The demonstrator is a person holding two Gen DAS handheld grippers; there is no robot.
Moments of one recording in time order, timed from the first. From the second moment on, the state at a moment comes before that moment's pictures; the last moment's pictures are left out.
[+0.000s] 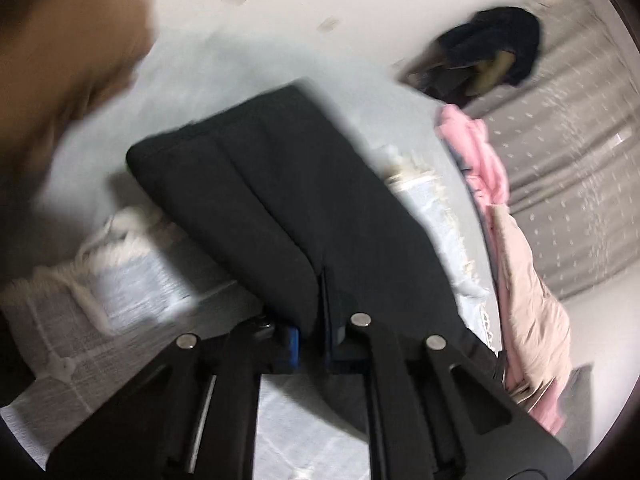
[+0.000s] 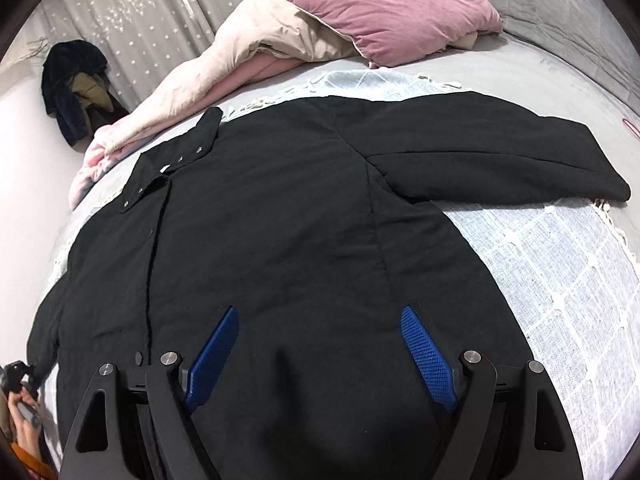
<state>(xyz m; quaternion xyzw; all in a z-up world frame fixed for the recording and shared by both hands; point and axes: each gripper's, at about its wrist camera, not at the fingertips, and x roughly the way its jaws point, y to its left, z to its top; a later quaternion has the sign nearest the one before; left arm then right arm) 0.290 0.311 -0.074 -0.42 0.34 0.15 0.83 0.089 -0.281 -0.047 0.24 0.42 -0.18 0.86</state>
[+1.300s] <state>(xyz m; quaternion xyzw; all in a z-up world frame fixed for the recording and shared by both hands) 0.339 0.038 -0.014 -0.12 0.40 -0.24 0.88 0.118 -0.256 -0.043 0.37 0.40 -0.01 0.84</state>
